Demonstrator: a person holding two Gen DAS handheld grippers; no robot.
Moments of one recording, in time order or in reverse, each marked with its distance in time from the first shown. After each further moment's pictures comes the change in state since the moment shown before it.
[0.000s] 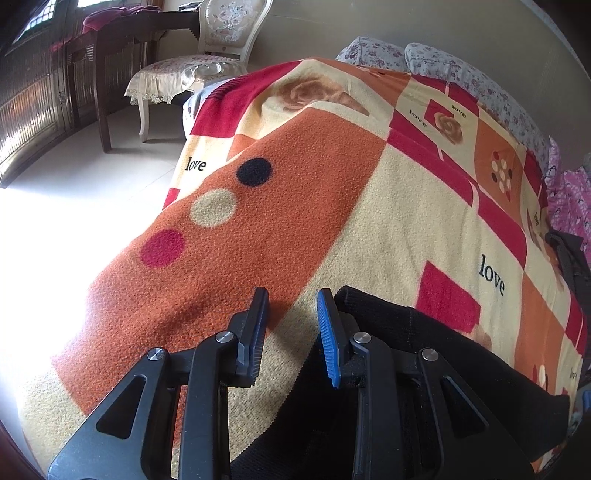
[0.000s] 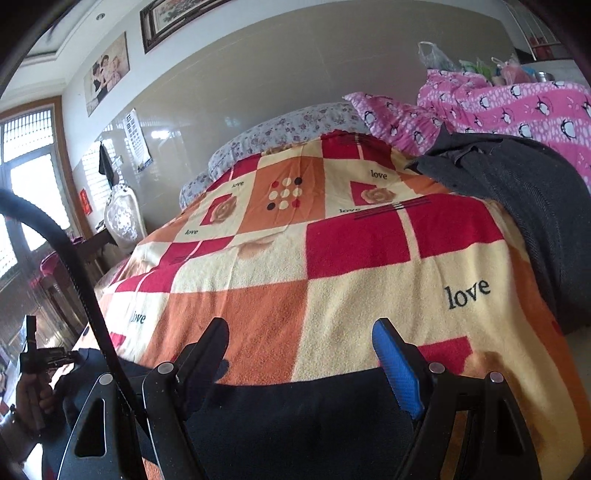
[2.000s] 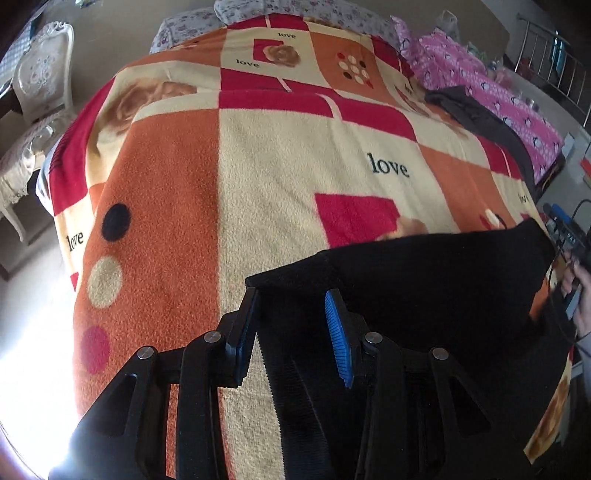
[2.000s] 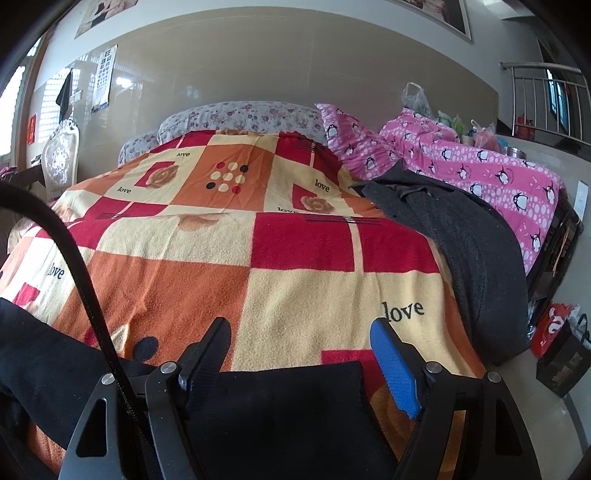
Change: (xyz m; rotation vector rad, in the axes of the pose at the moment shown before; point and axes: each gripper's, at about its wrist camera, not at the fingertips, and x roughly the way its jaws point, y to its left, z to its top) left arm 0.009 -0.021 0.010 0.610 0.181 -0.376; right arm 0.011 0.043 -0.006 -0.231 -0.028 -0.420
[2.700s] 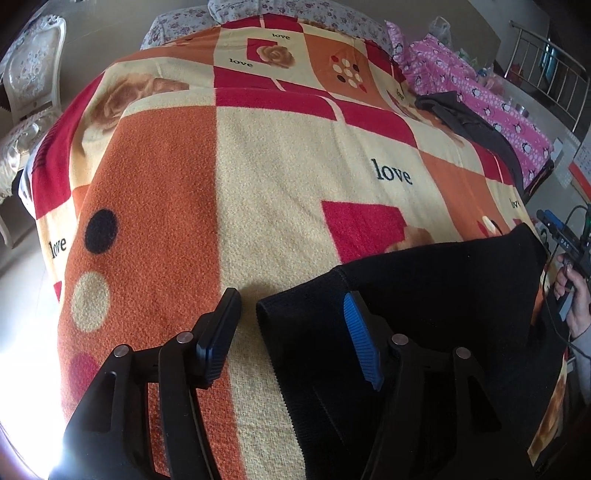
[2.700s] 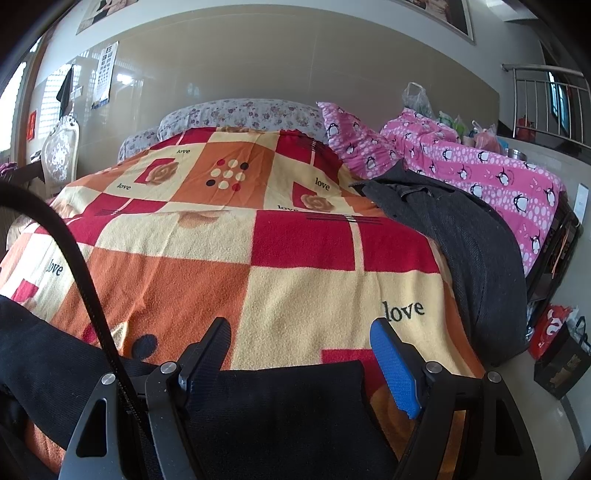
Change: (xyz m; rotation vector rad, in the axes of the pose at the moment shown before) left arm 0.009 0.011 0.008 0.013 -0.031 -0.067; right arm 0.001 0.002 0.000 -0.004 0.005 -0.001
